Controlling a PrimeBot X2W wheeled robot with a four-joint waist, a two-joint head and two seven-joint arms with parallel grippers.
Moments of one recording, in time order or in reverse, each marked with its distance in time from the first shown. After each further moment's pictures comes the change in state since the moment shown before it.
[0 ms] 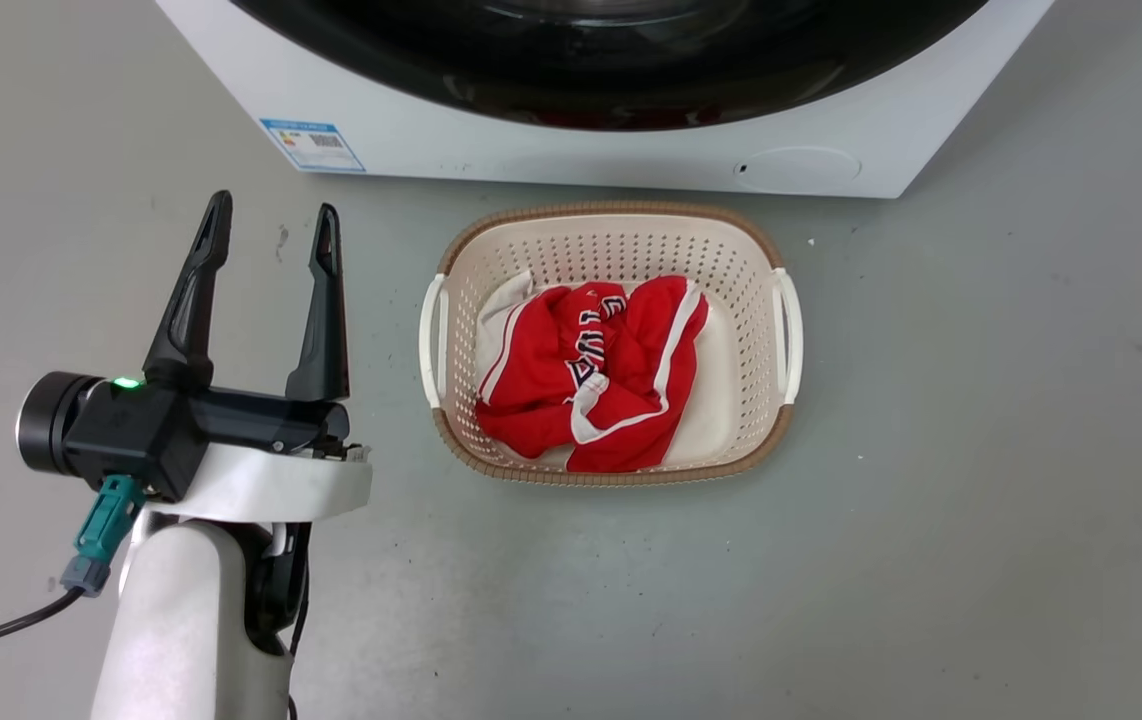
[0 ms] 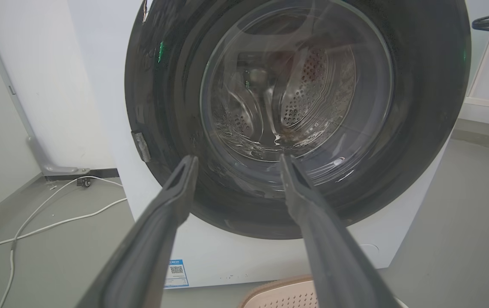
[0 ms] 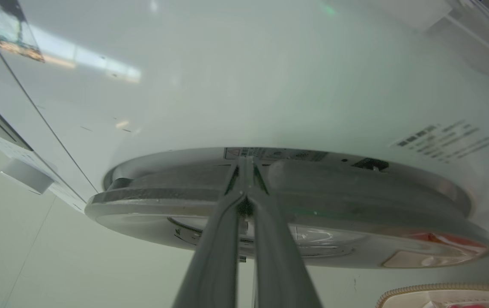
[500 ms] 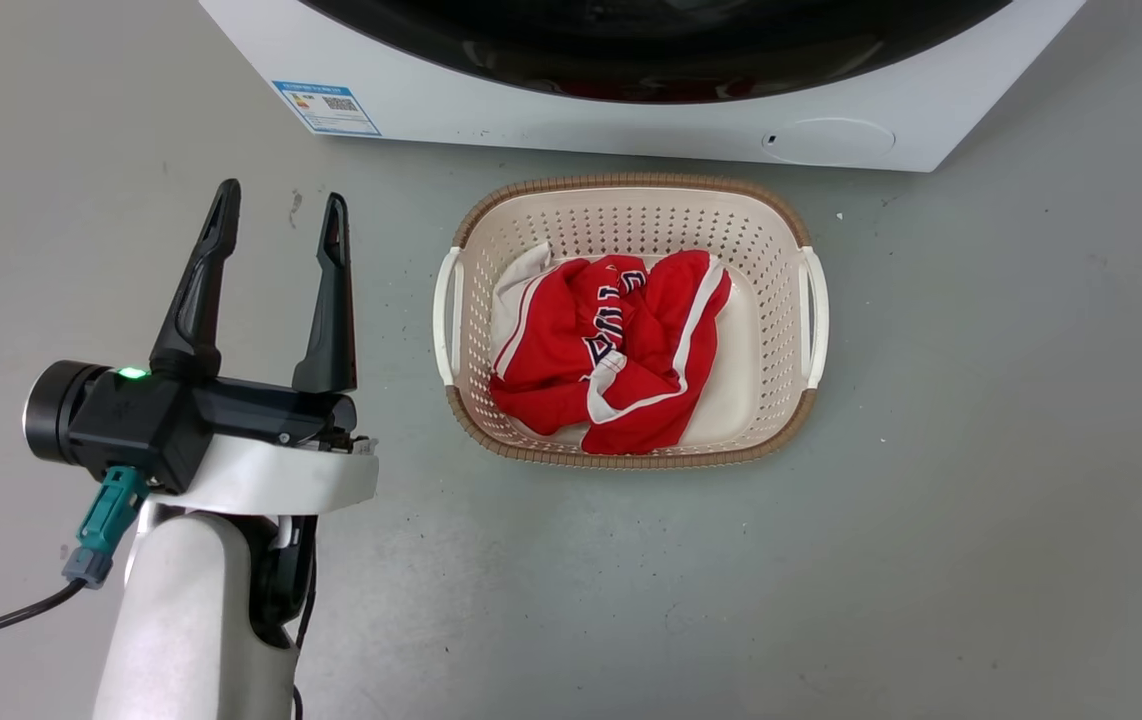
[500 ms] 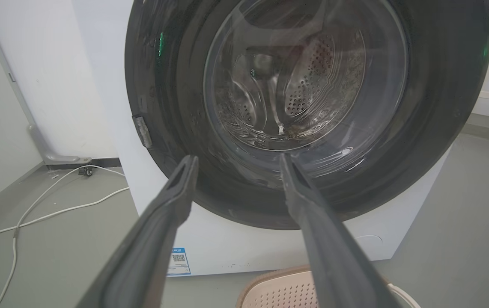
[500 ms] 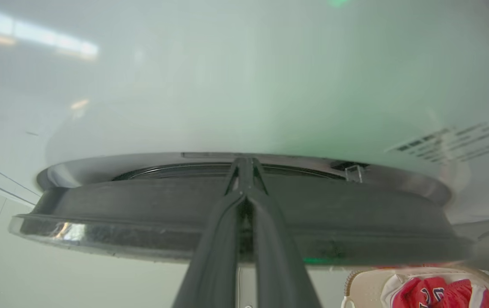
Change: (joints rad) left arm -0.017 -0.001 -0.013 0.003 -0.014 0.000 0.000; right arm -0.168 0.059 0.140 0.221 -0.011 0.000 0.111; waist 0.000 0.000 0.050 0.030
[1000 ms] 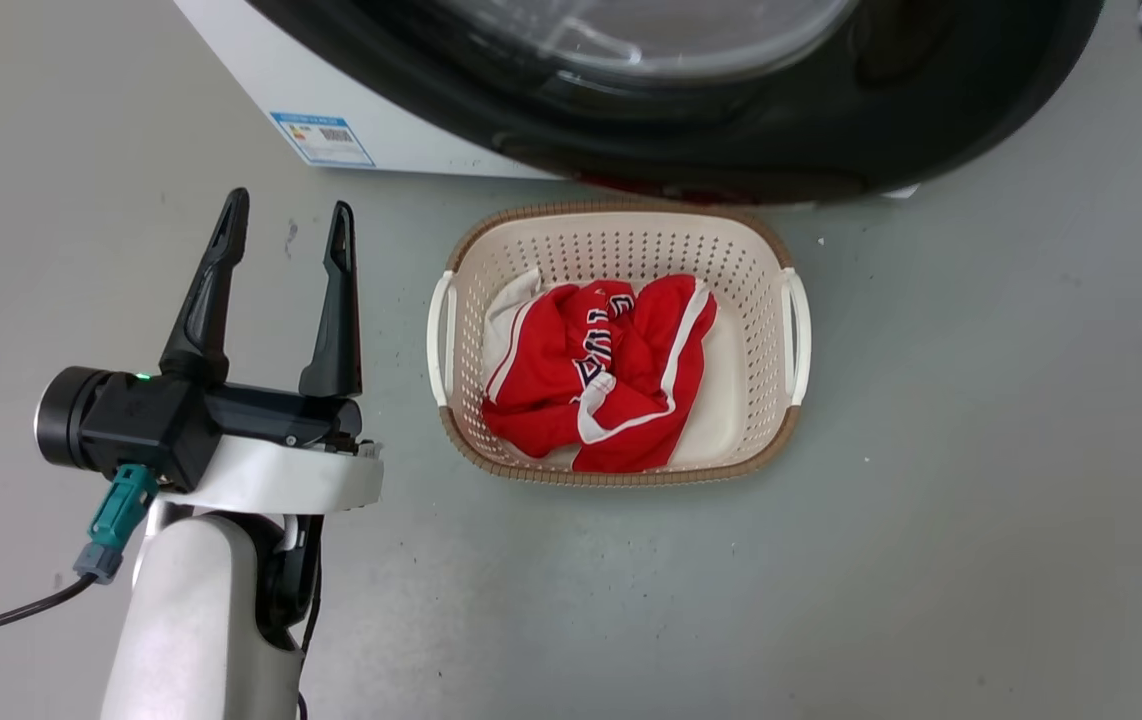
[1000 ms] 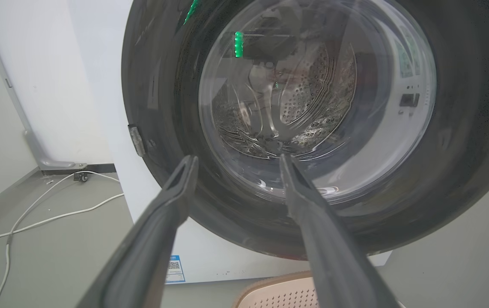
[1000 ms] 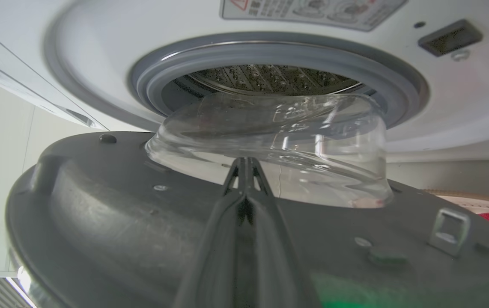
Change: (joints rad) left arm -0.001 -0.006 0.000 0.025 0.000 -0.001 0.000; right arm 0.093 -0.018 0.019 -0.162 0.057 0.000 0.246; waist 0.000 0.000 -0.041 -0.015
